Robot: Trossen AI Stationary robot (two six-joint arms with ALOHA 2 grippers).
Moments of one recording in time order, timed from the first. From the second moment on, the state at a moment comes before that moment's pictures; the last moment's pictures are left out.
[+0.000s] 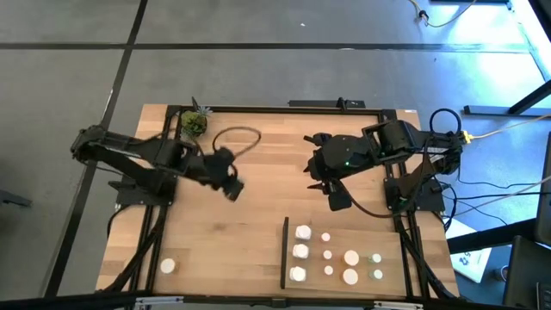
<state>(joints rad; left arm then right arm) -0.19 1.23 1.23 -0.85 -0.16 -1.14 0.22 1.69 2.17 -1.36 0.09 -0.06</state>
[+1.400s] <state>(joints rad) 0.22 1.36 1.23 0.43 -0.05 -1.01 0.32 1.76 2.18 -1.21 1.15 0.32</state>
